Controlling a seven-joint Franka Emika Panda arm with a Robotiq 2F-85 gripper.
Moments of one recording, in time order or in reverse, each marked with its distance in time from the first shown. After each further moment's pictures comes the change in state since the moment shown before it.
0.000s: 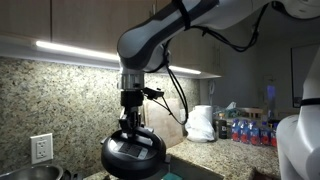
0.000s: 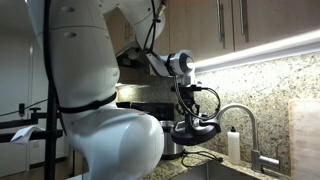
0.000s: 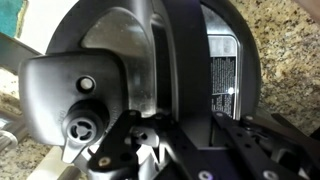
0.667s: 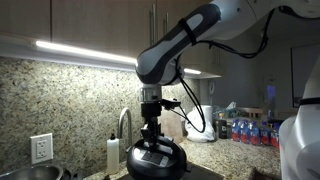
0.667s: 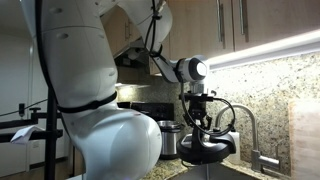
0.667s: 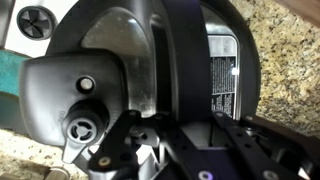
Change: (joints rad) arm -0.089 -0.025 -0.068 -0.127 0.015 0.004 -0.013
